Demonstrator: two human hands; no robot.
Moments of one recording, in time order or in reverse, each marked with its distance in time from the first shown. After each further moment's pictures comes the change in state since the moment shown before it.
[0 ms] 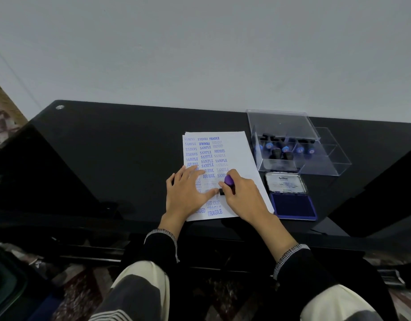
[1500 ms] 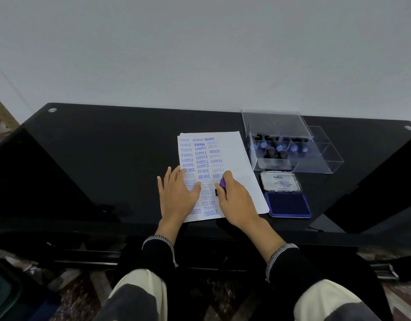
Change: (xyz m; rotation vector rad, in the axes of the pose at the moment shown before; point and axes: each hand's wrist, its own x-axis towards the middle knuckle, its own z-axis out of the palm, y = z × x) left_hand -0.004 0.005 -0.002 -0.057 0.111 -0.165; right_hand -0.007 0.000 0.017 0.028 0.040 -0.026
